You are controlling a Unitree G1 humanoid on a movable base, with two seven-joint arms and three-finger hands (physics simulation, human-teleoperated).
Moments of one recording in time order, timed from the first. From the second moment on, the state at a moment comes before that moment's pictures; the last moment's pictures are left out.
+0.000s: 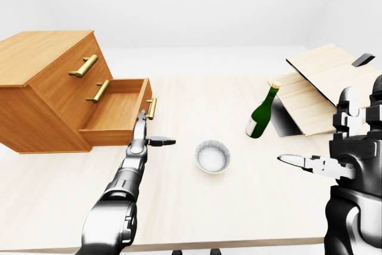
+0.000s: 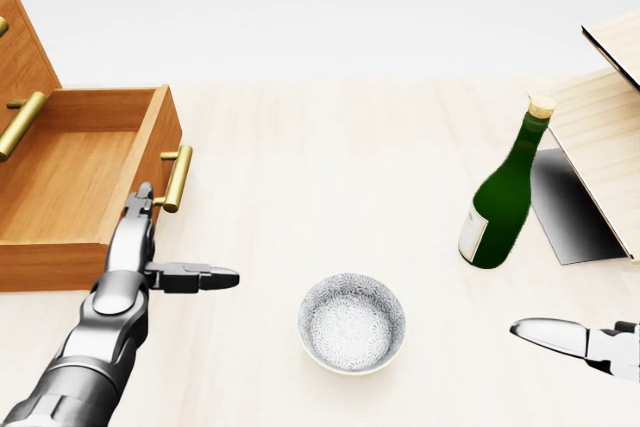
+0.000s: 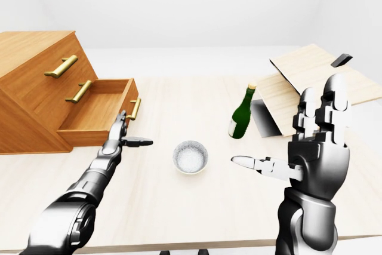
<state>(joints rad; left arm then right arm) -0.72 0.17 0.11 1.12 0.05 -0.09 0.09 0.16 -0.02 -0.34 -0.81 0.17 0.09 0.01</state>
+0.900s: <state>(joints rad) -0.76 0.18 0.13 1.27 0.04 -0.09 0.08 0.16 -0.03 -0.34 -0.79 0.17 0.09 0.01</state>
